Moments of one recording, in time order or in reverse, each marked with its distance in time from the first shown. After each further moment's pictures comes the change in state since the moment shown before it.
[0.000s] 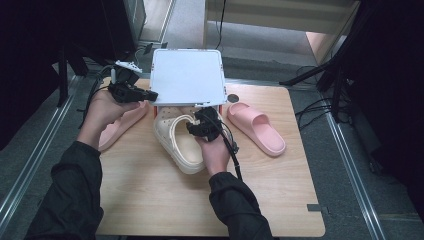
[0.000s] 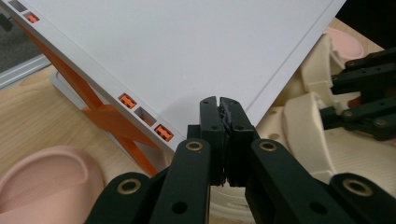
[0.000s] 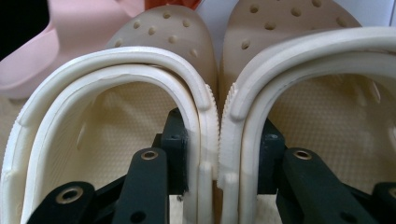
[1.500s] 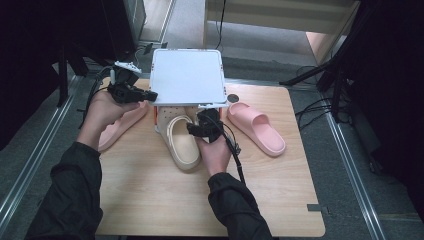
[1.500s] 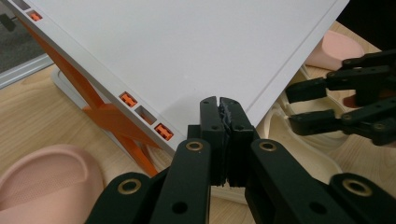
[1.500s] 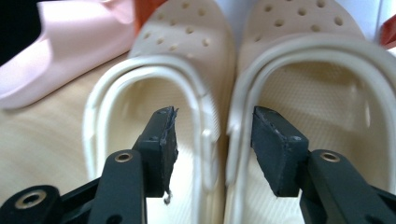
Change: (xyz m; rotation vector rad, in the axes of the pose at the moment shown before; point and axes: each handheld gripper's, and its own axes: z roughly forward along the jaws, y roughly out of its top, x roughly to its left) left arm -0.001 -0.002 -0.001 -0.007 0.009 -0.009; right arm -0.006 -0.009 -0.002 -0.037 -0.003 0.025
